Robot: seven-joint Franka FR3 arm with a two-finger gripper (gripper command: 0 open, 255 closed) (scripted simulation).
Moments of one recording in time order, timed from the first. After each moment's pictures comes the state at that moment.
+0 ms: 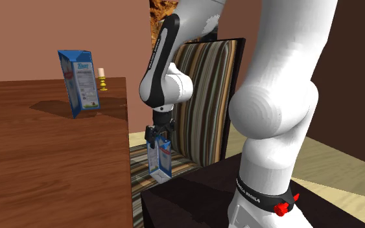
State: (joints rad) arm 0.19 0.01 0.08 -2.74 0.11 2.84 -0.17
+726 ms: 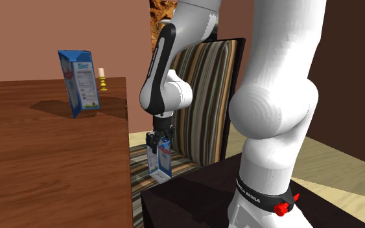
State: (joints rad) arm 0.19 0.09 0.08 -2.74 0.12 2.92 -0.17
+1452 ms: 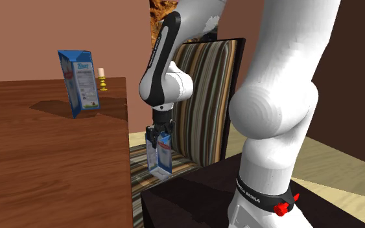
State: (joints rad) arm 0.19 -0.01 0.08 -2.75 0.11 2.82 -0.16
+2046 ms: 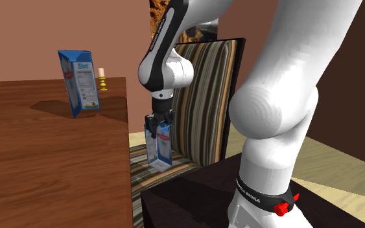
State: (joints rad) arm 0.19 -0.15 0.08 -2.74 0.10 2.67 -0.15
